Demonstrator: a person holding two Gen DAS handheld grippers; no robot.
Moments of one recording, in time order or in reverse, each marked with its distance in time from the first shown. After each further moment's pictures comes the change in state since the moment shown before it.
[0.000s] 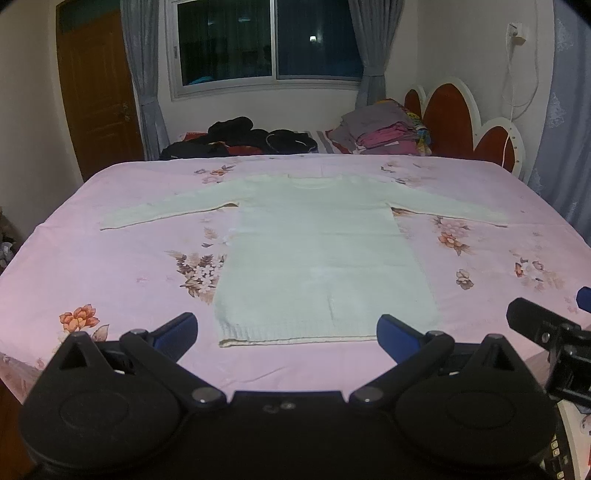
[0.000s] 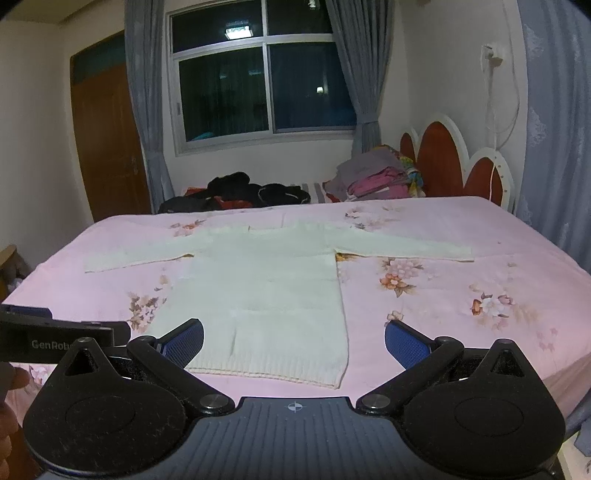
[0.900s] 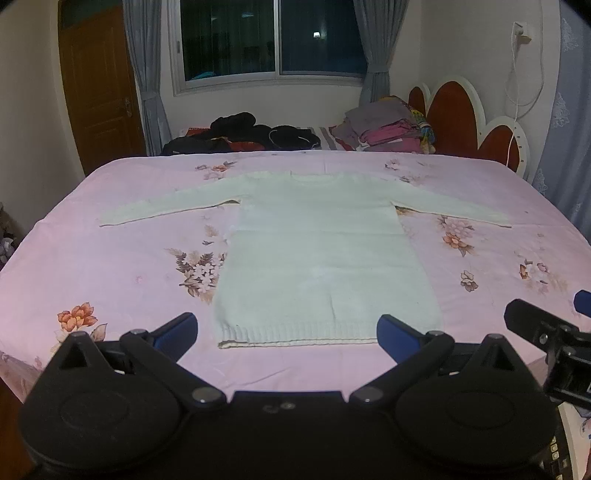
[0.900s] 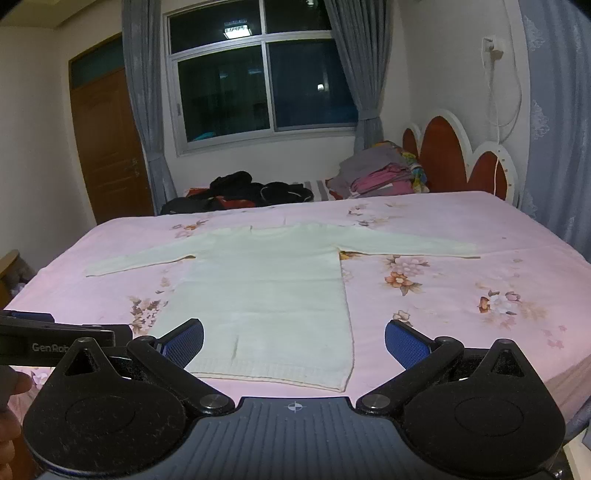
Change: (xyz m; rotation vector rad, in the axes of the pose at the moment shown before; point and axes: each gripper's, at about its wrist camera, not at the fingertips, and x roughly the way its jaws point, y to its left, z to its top) left arm 0.007 -0.006 0.005 -0.009 0.018 0.012; right arm 0.010 -0.005 -0.001 0.011 0.010 0.016
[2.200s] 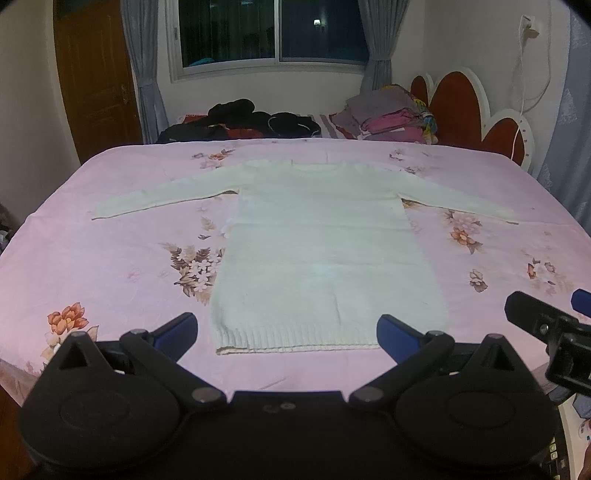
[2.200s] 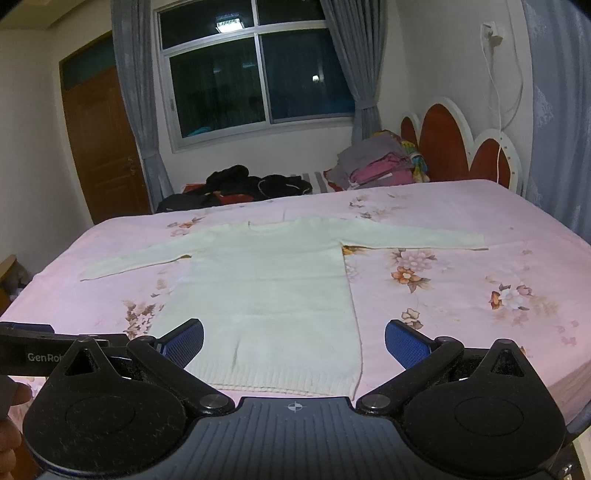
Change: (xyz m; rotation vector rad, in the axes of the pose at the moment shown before) left arm 0.033 0.007 0.013 -0.006 0.048 -0.008; right arm 0.034 0.003 0.008 0.031 0.028 -0.002
